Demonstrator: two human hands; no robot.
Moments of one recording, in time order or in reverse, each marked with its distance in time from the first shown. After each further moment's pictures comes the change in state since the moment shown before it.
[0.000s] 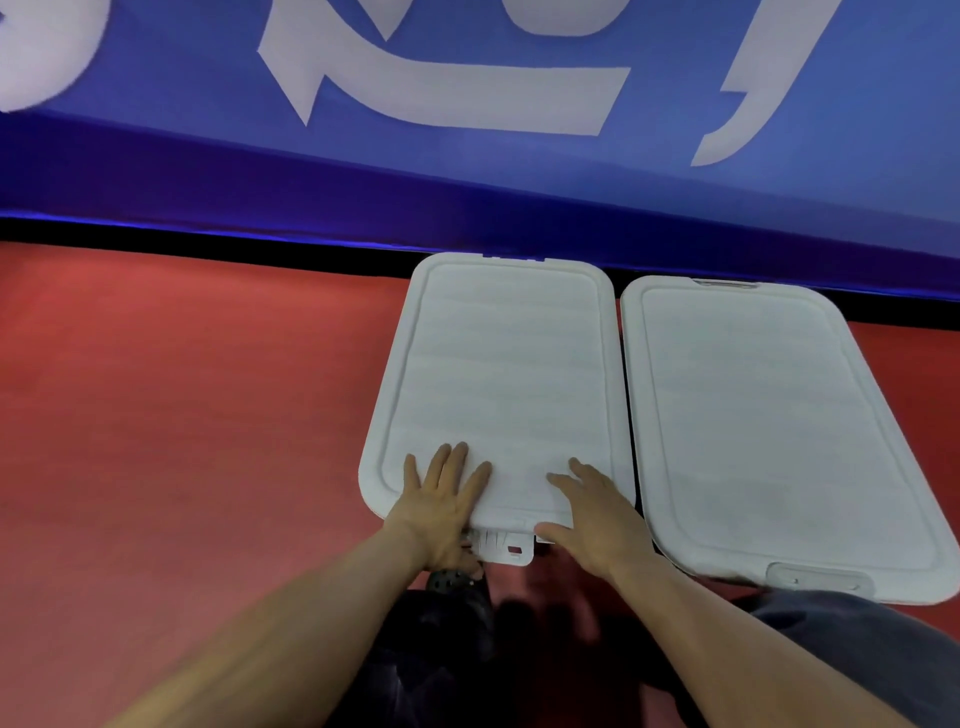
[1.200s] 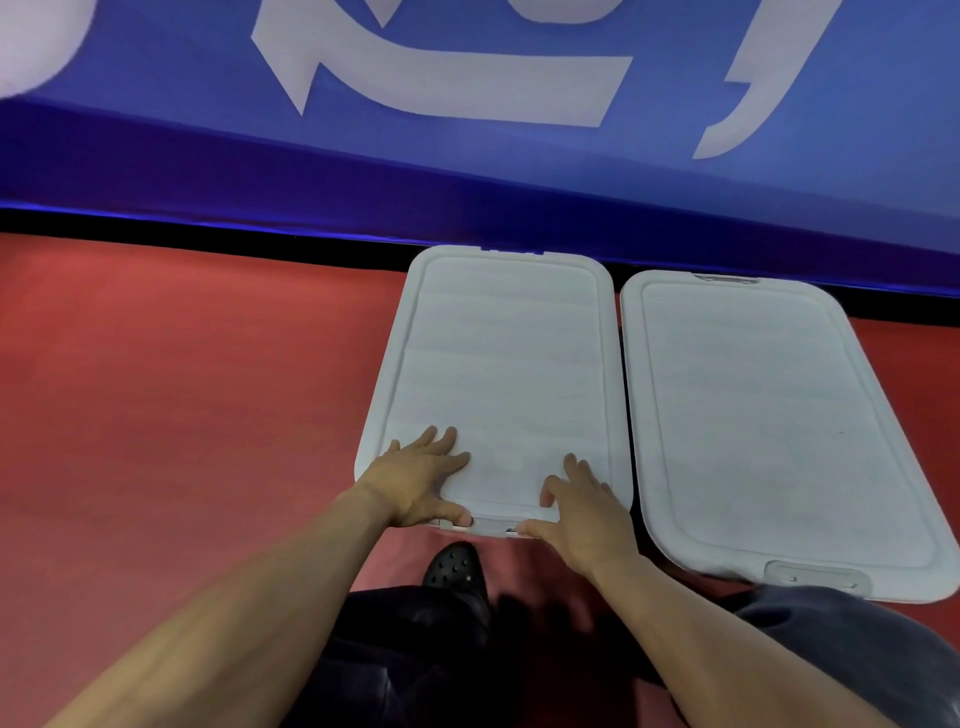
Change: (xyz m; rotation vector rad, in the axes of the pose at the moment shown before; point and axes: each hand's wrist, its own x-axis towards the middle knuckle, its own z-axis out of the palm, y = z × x) left_hand 0.001 -0.039 -0.047 -0.357 -0.119 0.001; right_hand 0.003 -0.013 0.008 0.064 0.043 0.026
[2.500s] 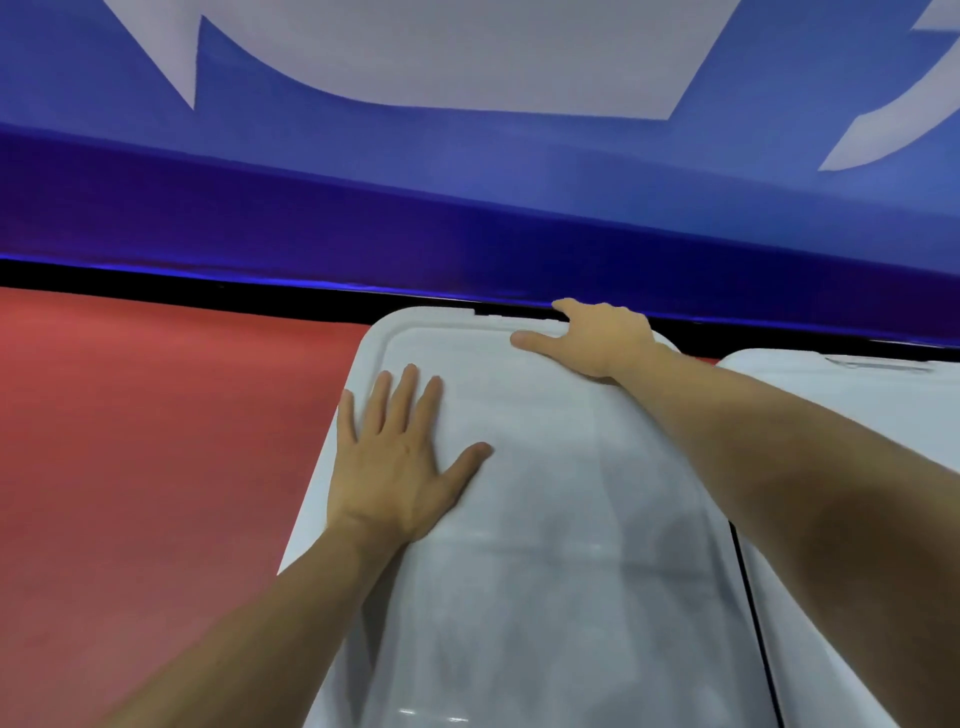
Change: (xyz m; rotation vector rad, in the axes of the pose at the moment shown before) left_hand 0.240 -0.066 -0.078 0.109 0.675 -0.265; right_hand 0.426 -0.014 -0.152 -0.290 0.162 -0.020
